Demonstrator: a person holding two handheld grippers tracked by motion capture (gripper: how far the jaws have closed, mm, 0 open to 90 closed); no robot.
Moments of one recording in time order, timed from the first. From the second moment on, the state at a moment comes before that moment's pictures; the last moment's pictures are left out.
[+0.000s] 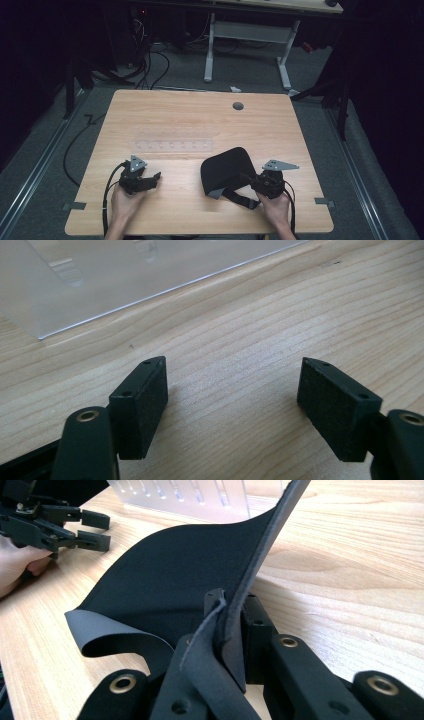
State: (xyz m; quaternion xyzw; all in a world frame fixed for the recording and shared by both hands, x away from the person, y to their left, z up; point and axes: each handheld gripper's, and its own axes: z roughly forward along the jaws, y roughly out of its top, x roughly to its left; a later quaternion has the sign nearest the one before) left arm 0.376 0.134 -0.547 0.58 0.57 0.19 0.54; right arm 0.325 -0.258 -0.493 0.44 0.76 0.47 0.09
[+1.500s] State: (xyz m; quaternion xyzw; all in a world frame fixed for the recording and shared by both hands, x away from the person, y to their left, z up) left arm 0.319 0.078 -0.505 0.65 0.42 0.13 0.63; right arm 0.328 -0.224 -0.469 0.43 0.77 0.48 0.05
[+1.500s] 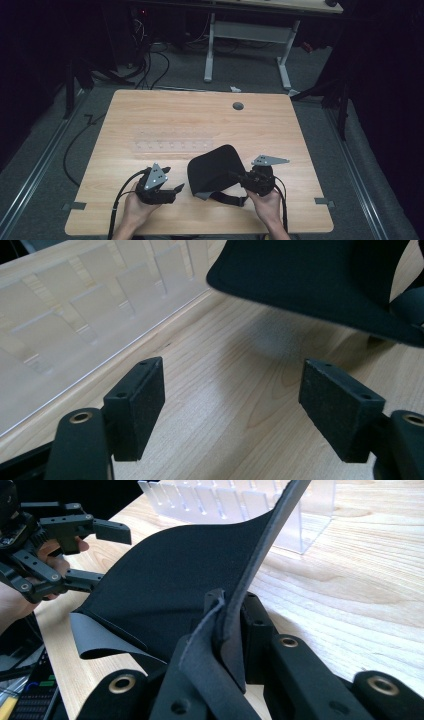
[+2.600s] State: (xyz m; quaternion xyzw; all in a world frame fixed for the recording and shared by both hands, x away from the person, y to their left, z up) left arm 0.309 0.066 -0.514 0.67 0.37 0.16 0.62; right arm 0.340 -0.191 -0.468 0.42 0.79 0.44 0.01
